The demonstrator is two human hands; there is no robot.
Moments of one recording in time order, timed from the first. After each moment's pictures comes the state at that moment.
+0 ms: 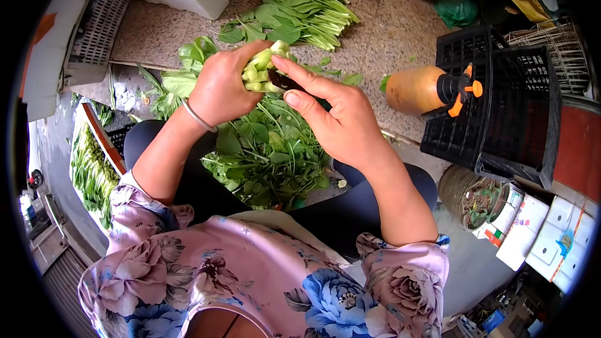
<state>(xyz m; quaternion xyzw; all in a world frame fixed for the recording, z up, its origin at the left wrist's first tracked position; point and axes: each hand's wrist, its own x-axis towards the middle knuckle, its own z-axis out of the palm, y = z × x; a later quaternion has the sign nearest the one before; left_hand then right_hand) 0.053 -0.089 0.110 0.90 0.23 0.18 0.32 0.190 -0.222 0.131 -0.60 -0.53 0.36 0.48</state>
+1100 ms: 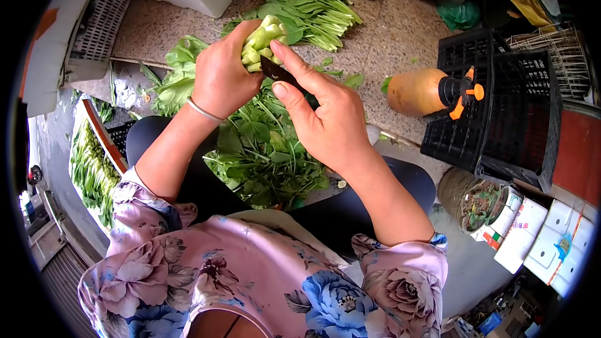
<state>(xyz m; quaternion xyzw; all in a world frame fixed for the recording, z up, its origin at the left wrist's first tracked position) 0.060 -0.090 0.112 0.88 0.34 0.24 0.25 0.172 -0.212 0.126 -0.63 -0.54 0.24 0.50</state>
